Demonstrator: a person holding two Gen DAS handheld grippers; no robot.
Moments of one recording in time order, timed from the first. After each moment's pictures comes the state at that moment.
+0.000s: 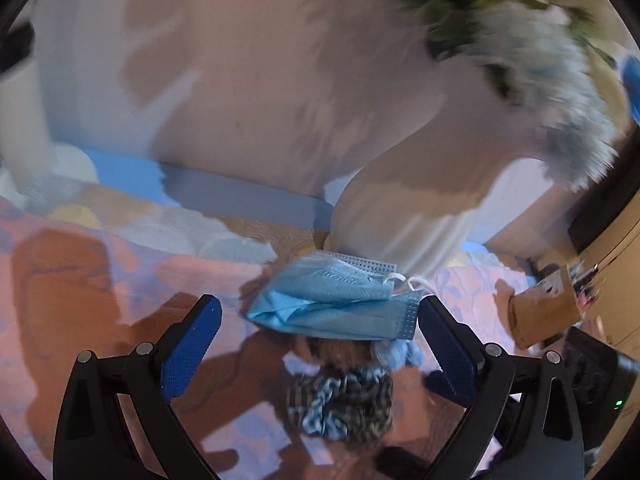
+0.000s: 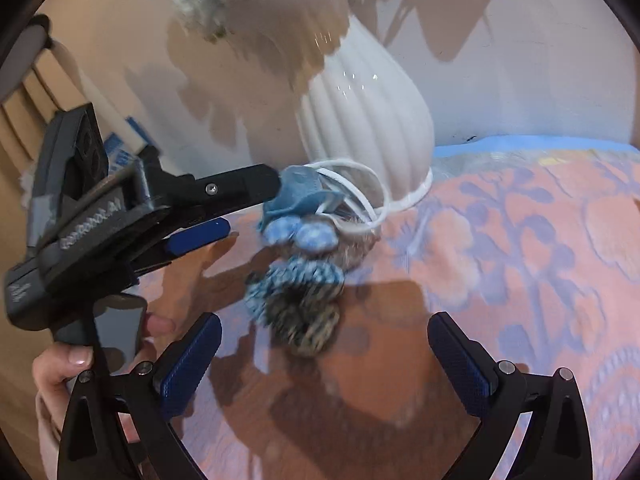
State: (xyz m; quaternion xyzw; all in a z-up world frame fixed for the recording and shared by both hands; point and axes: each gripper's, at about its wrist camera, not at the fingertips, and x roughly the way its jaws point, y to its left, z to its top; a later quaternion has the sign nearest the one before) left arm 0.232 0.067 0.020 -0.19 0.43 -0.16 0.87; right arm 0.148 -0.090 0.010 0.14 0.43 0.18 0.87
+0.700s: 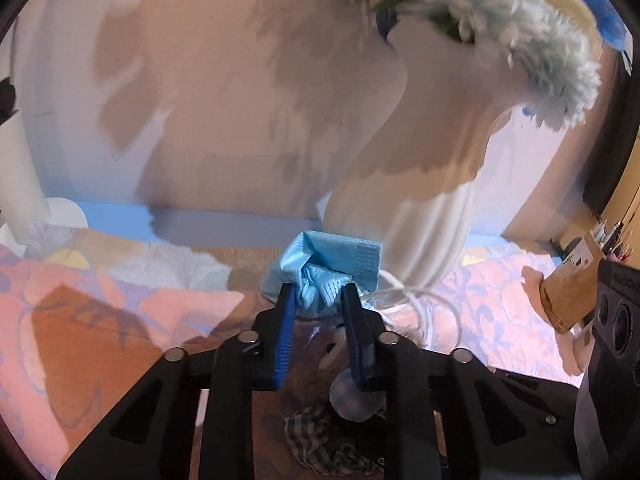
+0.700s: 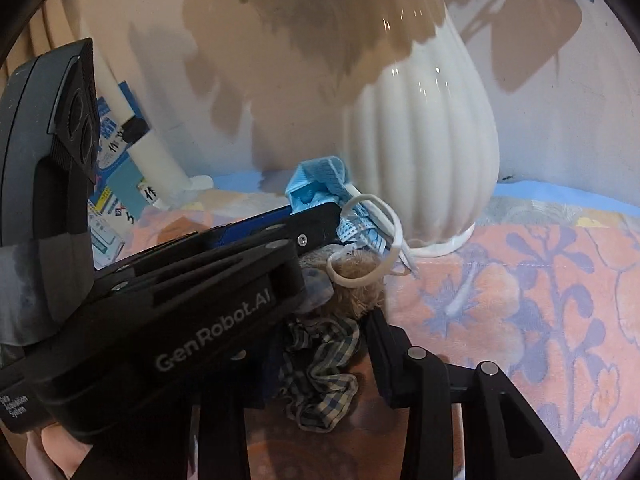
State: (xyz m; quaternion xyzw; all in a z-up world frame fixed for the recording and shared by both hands) left arm 0.223 0.040 0.014 -0.09 0.35 -0.14 0.92; right arm 0.168 -0.051 0.009 0.07 0.41 0.18 0.89
